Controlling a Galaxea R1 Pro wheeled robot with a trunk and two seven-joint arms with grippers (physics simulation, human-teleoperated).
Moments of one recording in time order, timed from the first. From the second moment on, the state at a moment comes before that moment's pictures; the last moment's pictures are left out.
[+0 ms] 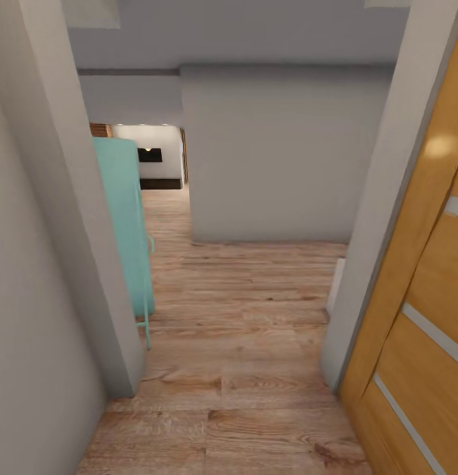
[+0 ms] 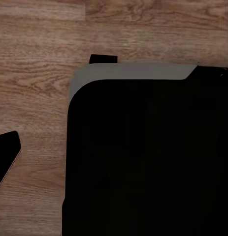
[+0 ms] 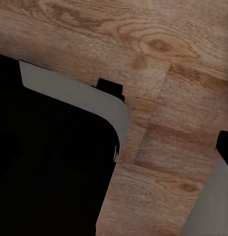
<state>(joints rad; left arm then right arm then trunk) 0.00 0.00 0.02 -0.13 0.06 -0.04 0.01 -0.15 -0.06 0.59 0.03 -0.28 -0.10 0.09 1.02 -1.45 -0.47</state>
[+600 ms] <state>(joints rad) 0.00 0.00 0.02 -0.13 0.06 -0.04 0.01 -0.15 -0.06 0.59 0.03 -0.28 -0.10 0.08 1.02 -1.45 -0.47</state>
